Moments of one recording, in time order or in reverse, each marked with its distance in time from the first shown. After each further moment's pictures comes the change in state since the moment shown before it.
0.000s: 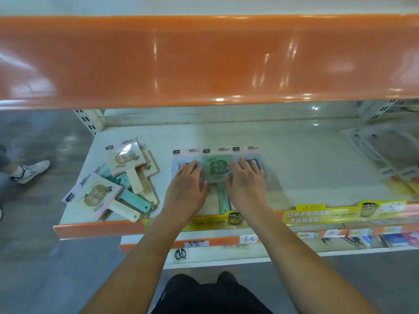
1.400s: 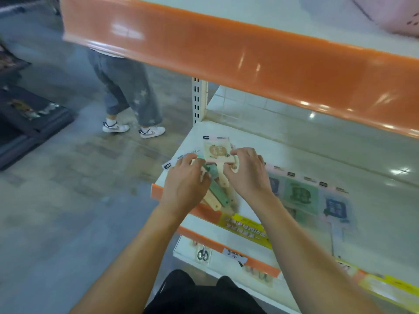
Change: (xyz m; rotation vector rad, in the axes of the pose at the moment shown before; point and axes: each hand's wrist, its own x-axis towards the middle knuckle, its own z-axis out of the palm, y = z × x) left_hand -0.076 -0.137 -0.085 0.042 0.359 -0.284; right_hand 0.007 -0.192 0.007 0.184 -0.088 -0.413
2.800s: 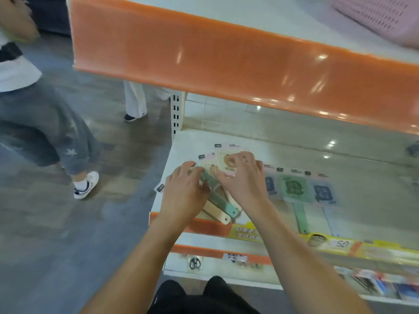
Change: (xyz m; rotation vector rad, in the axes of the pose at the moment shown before) left_hand 0.033 -0.044 0.009 -0.150 -0.078 0.180; right_hand 0.006 -0.029 0.027 -0.054 0.178 0.246
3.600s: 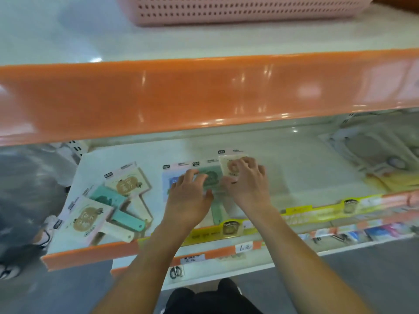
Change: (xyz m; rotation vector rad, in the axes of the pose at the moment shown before) left_hand 0.017 0.200 0.106 0.080 -0.294 0.194; right_hand -0.026 0.206 -0.105 0.036 0.099 0.299
